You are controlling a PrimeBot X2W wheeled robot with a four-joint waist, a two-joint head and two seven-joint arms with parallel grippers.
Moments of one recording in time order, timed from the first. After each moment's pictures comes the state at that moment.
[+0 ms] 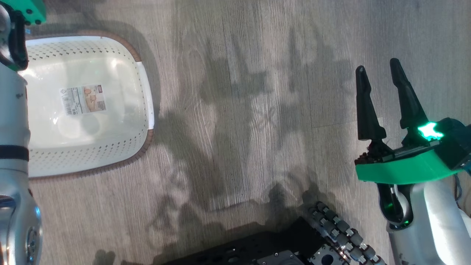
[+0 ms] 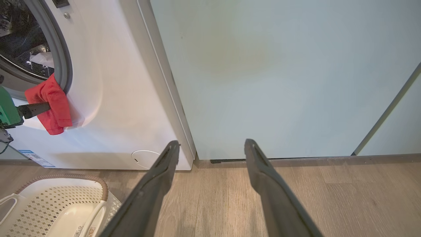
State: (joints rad) left arm -1.12 0.27 -0.04 0.82 -0.21 0.06 -0.08; right arm -0.23 -0.05 0.05 -0.07 0.28 0.12 -0.25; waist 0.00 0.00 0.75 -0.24
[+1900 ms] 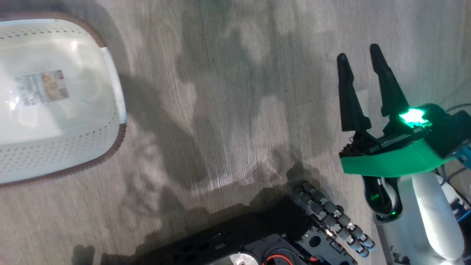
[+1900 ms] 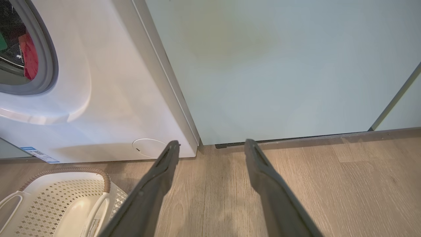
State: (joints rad) left arm -1.56 0.53 -0.23 0.71 -0.09 -0.10 0.04; right arm -0.29 -0.05 0.14 -0.07 0.36 0.12 -0.25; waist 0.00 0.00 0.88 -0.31
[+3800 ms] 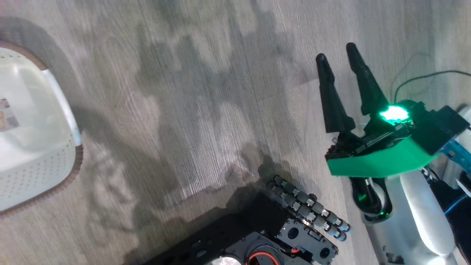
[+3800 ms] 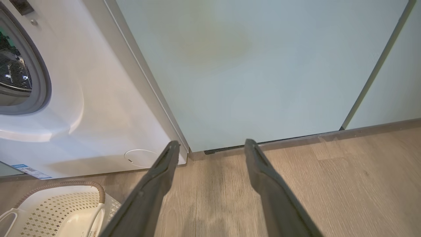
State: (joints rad) left arm -1.98 0.56 -0.58 1.17 -0.18 -0.13 -0.10; right arm -0.32 -0.05 0.23 -0.06 0.46 0.12 -0.25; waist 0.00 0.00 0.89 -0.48
